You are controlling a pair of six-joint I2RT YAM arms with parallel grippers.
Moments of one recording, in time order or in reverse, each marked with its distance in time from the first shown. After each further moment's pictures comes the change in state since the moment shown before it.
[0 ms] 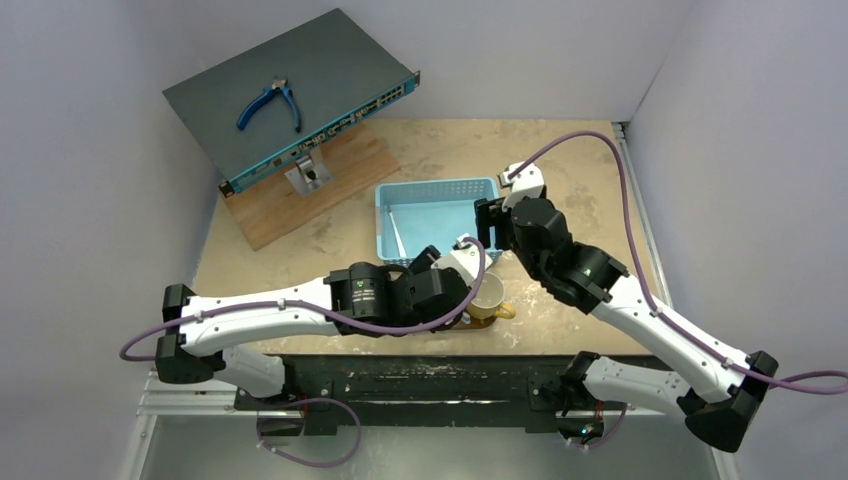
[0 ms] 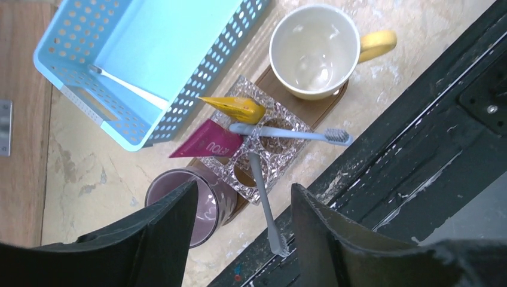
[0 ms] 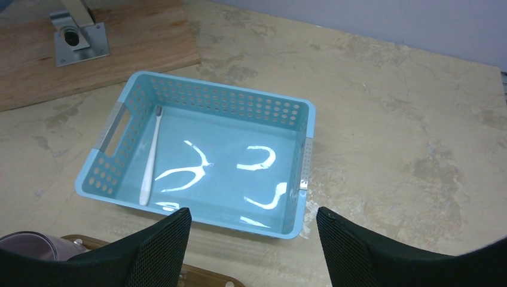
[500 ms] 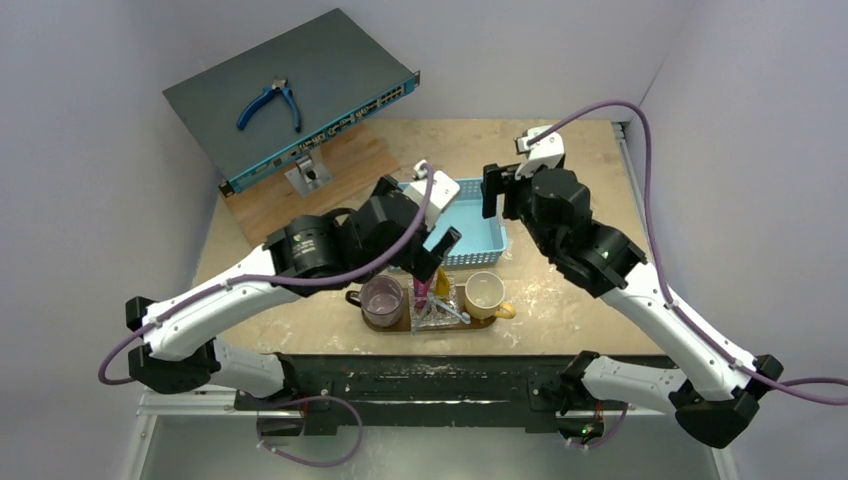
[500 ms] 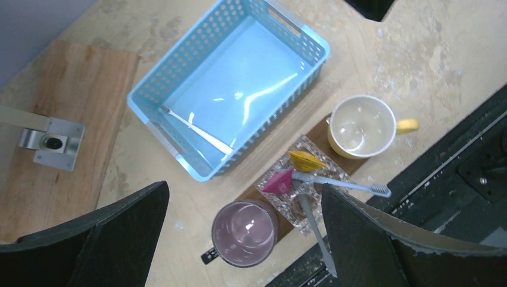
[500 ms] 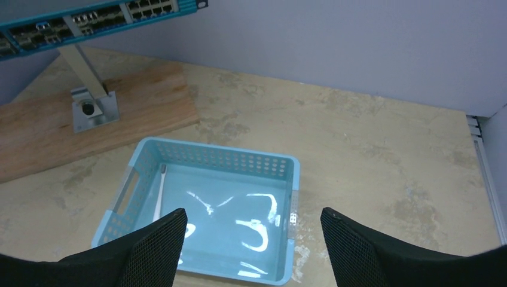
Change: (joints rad) left arm 0.175 -0.047 0.239 -0.051 0.044 0.141; right arm -0.043 0.047 0.195 -0.013 -0.001 -0.055
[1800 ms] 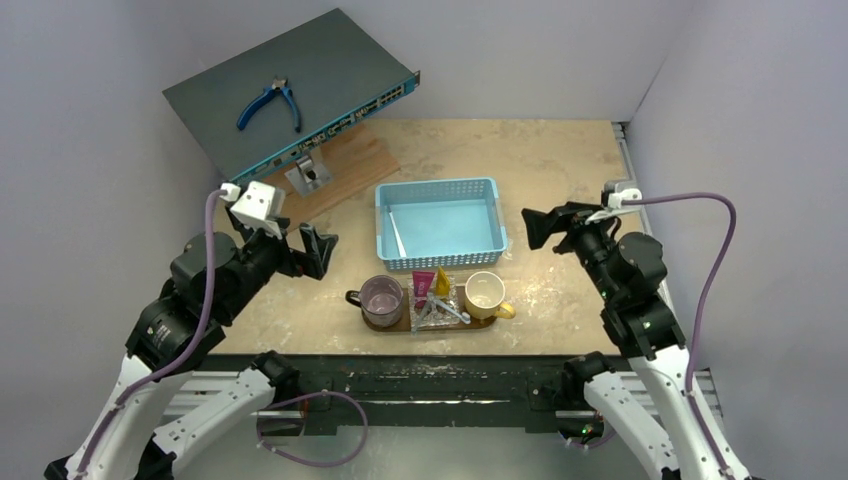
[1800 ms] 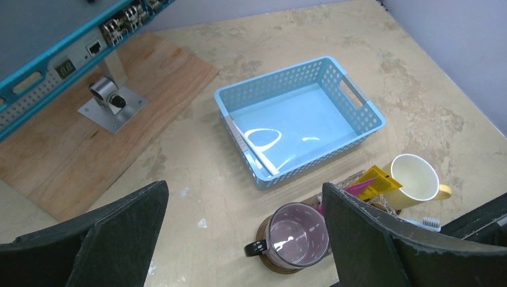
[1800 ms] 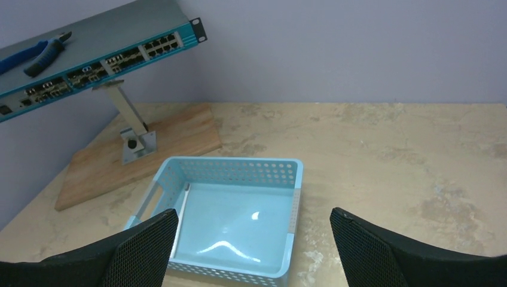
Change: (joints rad) left arm 0.608 -0.706 -0.471 0.239 0.316 0.013; right arm -0.460 -0.449 -0.410 0.216 -0.517 0.099
